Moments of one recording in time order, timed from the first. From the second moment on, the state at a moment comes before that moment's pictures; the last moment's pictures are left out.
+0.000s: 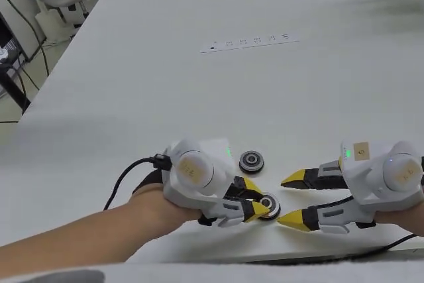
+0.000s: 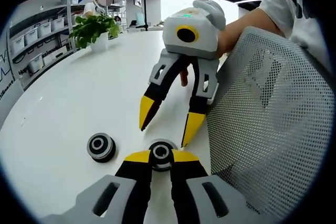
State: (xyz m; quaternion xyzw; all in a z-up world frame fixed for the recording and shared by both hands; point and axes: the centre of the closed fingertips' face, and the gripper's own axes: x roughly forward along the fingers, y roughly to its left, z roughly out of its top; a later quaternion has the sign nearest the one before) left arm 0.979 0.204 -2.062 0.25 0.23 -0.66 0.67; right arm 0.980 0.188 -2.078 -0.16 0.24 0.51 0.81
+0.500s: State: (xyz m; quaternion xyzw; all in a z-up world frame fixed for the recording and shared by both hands) left arm 0.980 0.203 -2.063 0.25 0.23 -0.66 0.67; right arm 0.981 0.199 -2.072 -0.14 0.24 0.52 0.80
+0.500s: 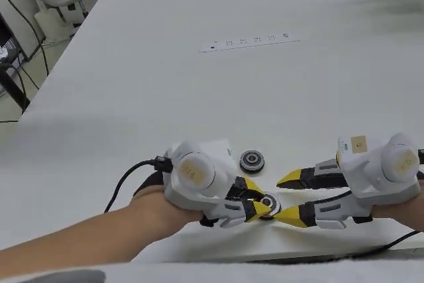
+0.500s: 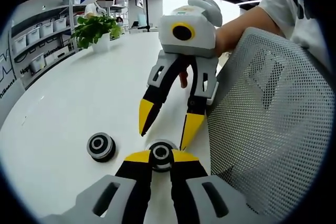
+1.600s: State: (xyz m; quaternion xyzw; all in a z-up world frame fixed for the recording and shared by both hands) left arm 0.979 0.203 -2.063 0.25 0.23 -0.66 0.68; right arm 0.975 0.200 -2.081 -0.11 0.27 0.52 0.80
